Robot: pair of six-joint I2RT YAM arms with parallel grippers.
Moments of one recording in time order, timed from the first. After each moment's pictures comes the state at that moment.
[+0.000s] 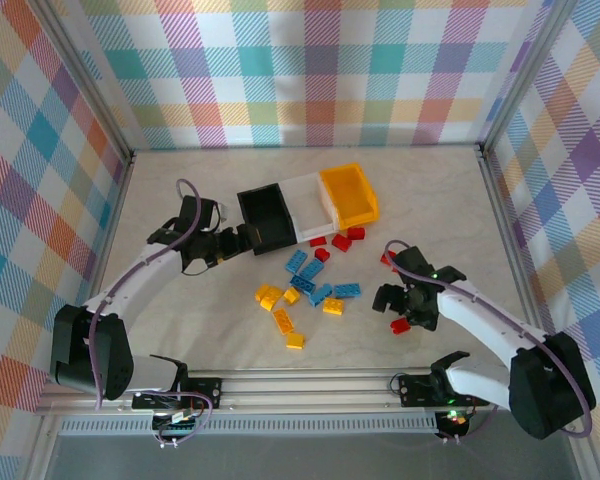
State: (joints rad) left arm -0.26 1.34 0.93 -0.53 0.31 -0.60; right arm 0.45 1.14 0.60 -0.84 -0.02 0.76
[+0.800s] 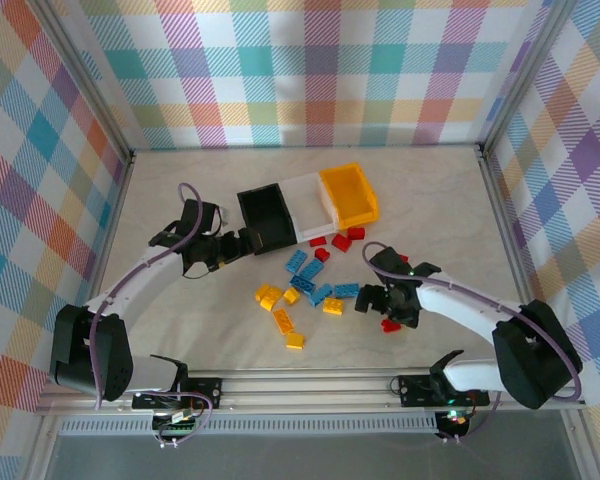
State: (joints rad) left arm -0.27 1.34 0.90 -0.52 0.32 -0.61; right arm 0.59 1.29 0.65 -0.72 -0.03 0.83
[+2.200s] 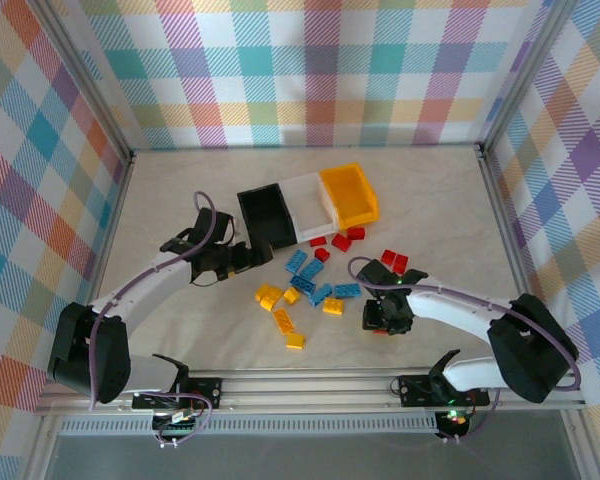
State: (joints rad) left arm -0.37 1.33 0.85 -0.50 0.31 -0.63; right arm 0.71 1.32 0.62 -0.76 0.01 0.79
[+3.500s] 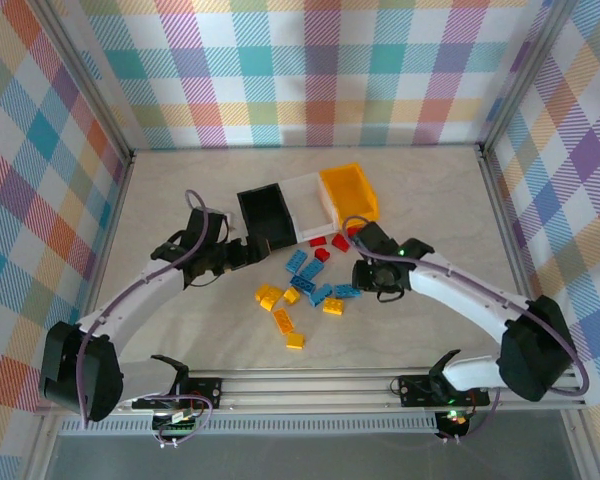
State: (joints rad) left arm -0.37 1.23 0.84 -0.47 0.27 -0.62; right arm 0.67 1.35 0.97 -0.84 0.13 0.69
